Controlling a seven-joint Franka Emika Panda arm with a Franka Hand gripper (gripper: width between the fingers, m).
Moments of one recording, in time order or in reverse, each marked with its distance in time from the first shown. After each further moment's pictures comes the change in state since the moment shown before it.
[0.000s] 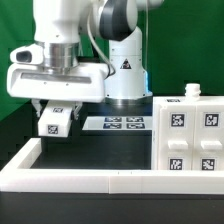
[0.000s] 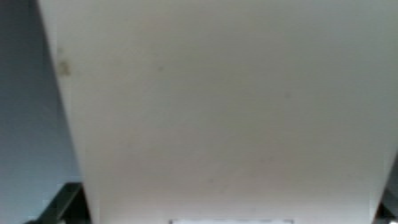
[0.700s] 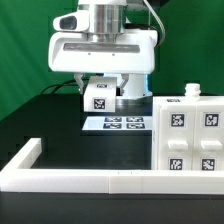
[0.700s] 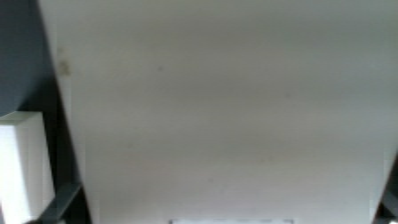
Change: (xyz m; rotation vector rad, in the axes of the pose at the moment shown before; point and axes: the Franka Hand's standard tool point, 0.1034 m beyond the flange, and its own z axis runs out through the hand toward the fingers) arm 0.032 -0.078 -0.055 0.033 0.051 0.032
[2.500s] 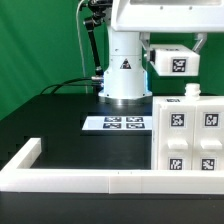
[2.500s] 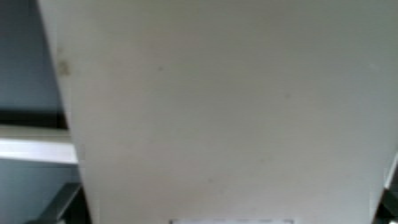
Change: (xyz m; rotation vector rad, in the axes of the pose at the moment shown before) arm 0.093 -0.129 -0.085 0.014 0.091 -0.063
